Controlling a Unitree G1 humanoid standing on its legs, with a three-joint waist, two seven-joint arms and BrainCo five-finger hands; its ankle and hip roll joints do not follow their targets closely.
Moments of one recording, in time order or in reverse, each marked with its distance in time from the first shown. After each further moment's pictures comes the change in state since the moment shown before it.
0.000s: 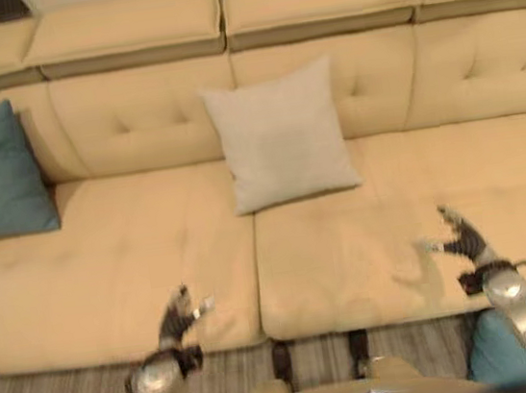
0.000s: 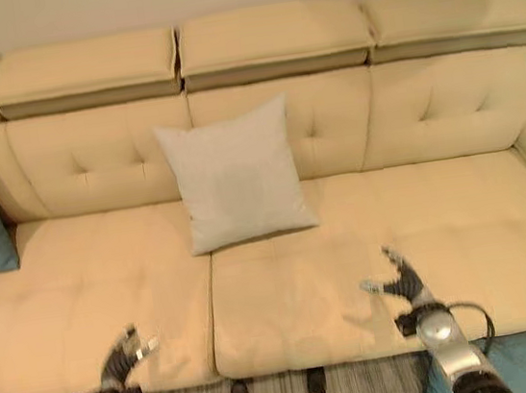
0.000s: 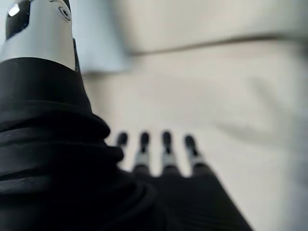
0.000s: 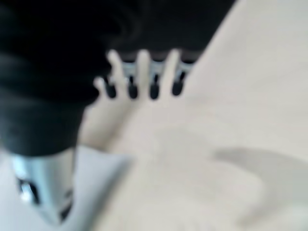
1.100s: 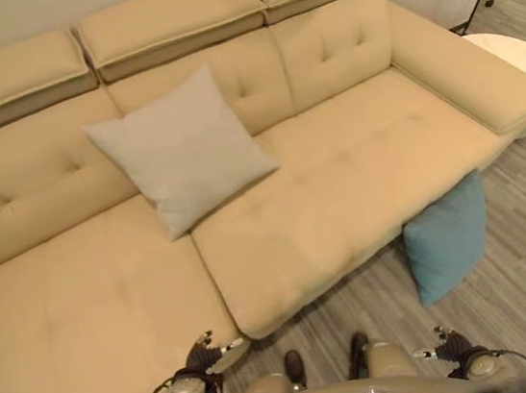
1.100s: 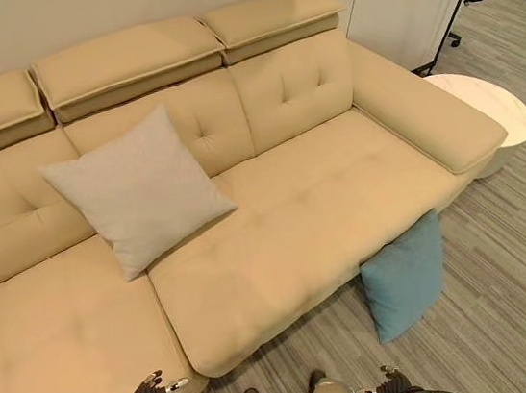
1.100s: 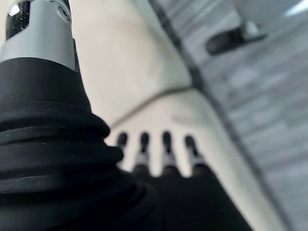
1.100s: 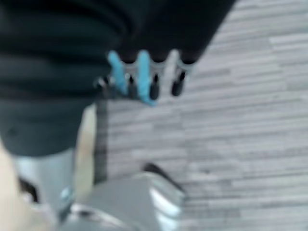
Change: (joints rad) left arm -0.171 -0.059 -0.012 0.345 0.160 0.065 0.001; right arm -0.050 0.223 0.048 0.531 -0.061 0.088 0.014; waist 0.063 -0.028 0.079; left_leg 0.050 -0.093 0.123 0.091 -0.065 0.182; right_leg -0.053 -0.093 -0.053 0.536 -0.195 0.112
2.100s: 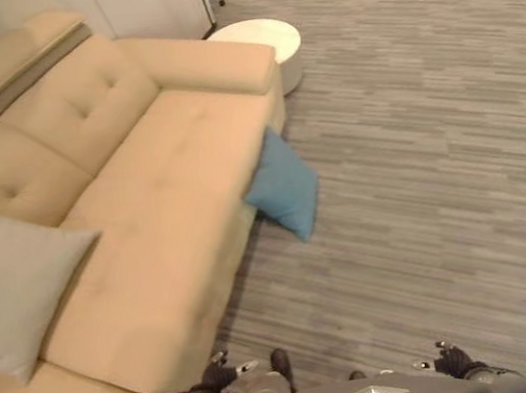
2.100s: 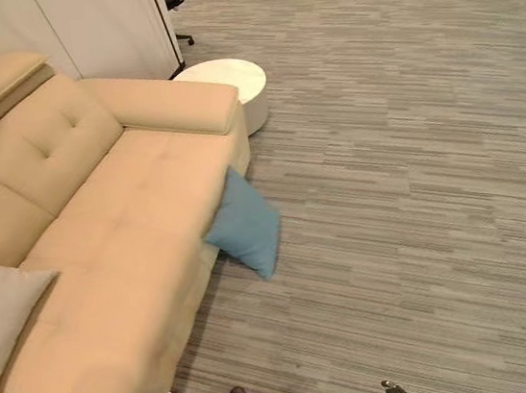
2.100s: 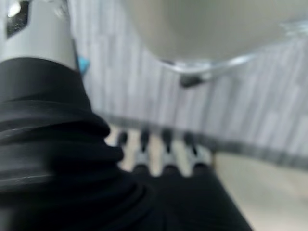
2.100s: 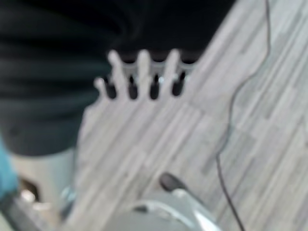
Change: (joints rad) left arm 0.025 -0.032 -0.051 0.019 0.071 0.028 0.007; right arm 0.032 0.056 -0.001 0.016 0.093 -0.014 -0.020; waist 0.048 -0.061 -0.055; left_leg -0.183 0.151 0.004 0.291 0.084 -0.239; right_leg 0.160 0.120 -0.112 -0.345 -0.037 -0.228
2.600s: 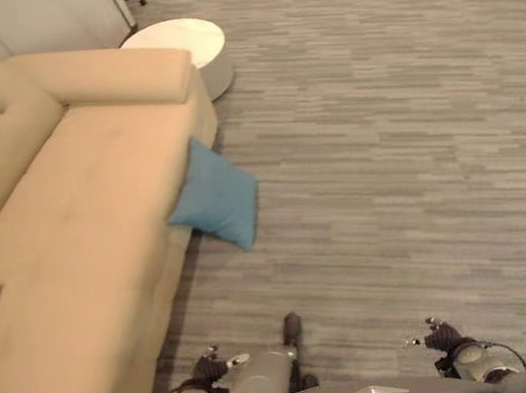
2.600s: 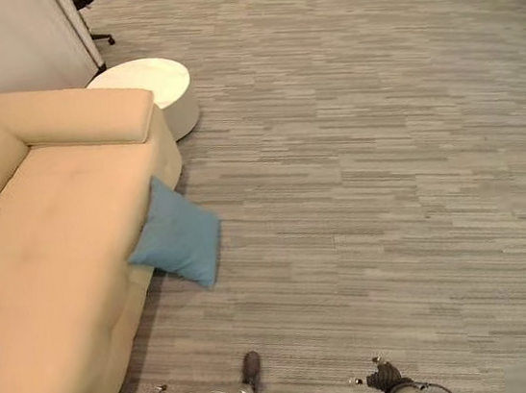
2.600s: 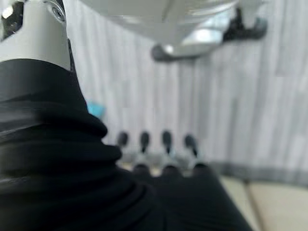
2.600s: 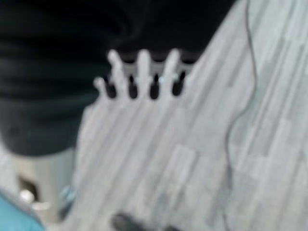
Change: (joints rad) left arm 0.003 -0.023 0.009 -0.001 -0.002 -0.011 0.003; right arm -0.102 -0.032 0.062 0.025 0.015 -0.009 -0.004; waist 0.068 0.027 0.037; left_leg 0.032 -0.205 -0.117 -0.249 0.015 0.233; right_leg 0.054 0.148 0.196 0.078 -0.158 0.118
